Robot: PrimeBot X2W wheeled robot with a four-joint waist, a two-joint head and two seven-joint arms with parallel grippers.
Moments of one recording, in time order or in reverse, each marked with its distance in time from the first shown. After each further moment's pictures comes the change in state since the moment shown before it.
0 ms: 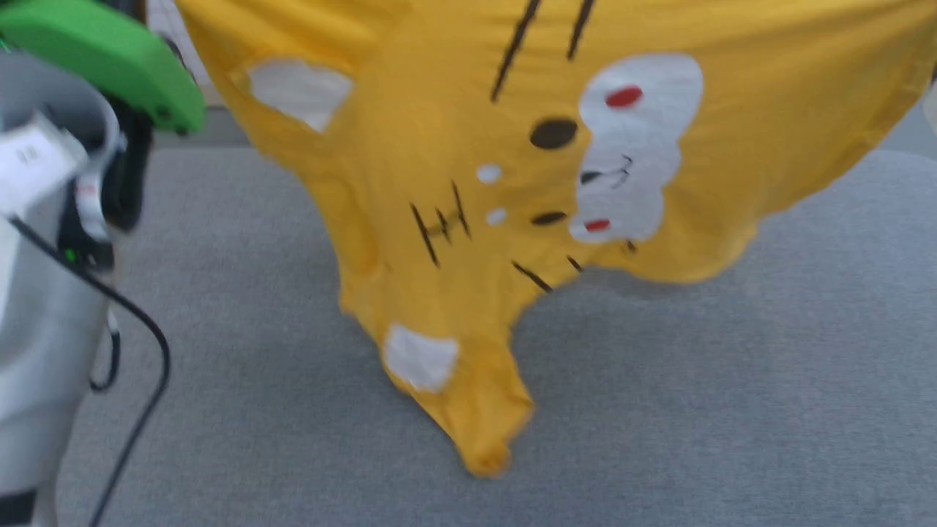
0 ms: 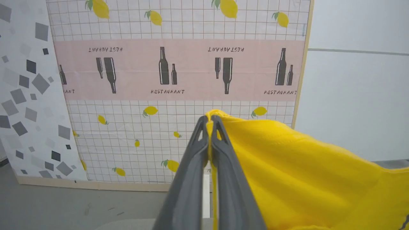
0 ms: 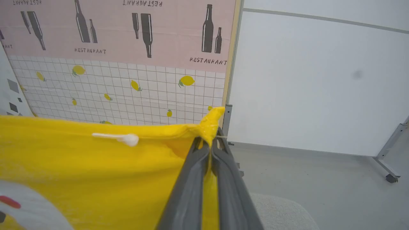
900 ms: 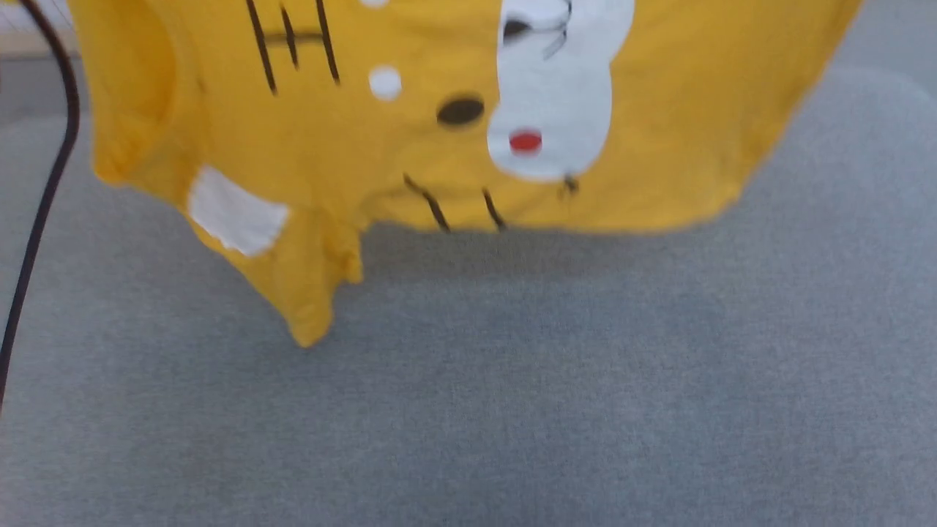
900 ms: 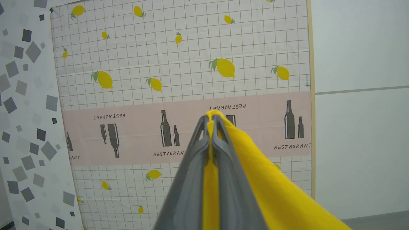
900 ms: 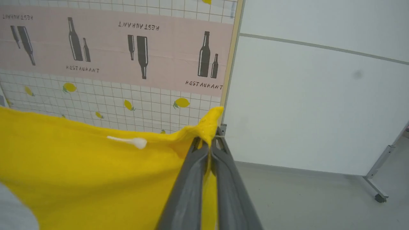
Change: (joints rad) left arm -0.681 -0.074 -0.095 0.349 0.175 -0.001 0.070; right arm -0.462 0.082 0.096 0.206 -0.058 0.000 0.056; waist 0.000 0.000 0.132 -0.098
